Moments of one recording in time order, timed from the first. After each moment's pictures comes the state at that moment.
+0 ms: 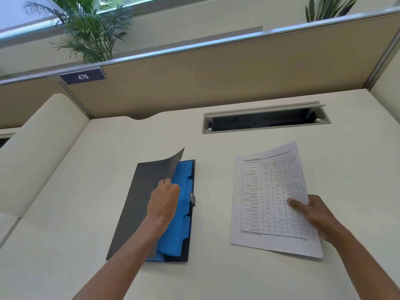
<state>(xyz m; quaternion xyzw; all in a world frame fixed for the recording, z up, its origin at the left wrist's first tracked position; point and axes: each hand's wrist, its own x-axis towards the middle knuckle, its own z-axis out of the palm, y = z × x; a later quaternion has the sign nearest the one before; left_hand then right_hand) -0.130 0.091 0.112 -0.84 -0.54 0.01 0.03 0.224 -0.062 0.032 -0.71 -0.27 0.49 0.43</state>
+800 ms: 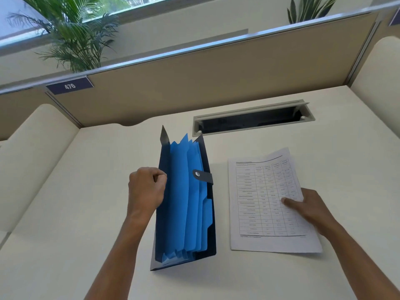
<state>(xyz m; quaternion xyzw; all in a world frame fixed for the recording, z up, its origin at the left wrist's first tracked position) -0.110 0.084 0.197 -0.75 -0.60 -0.26 -0.14 0.234 -0.073 0.039 -0.76 -0.30 0.41 0.41</state>
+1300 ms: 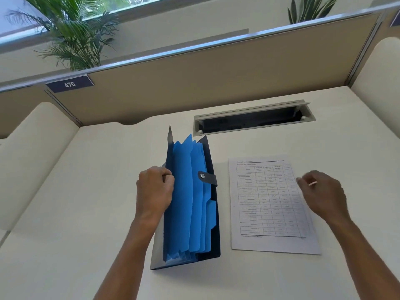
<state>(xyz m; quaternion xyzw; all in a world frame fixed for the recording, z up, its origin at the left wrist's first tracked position) -0.094 0.068 0.200 -0.74 -0.60 -0.26 -0.14 0.231 -0.068 0.090 -0.86 -0.37 0.12 0.33</state>
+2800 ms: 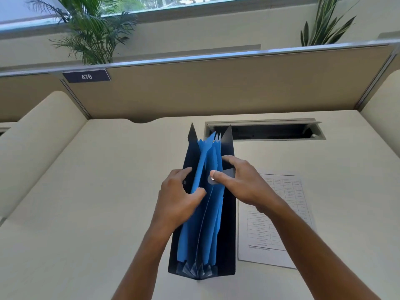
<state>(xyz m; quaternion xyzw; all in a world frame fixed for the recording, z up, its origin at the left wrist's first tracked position) -0.105 0.053 0.203 -0.73 -0.57 -0.24 -0.28 0.069 0.025 0.208 -0.68 -0.54 0.37 0.34</state>
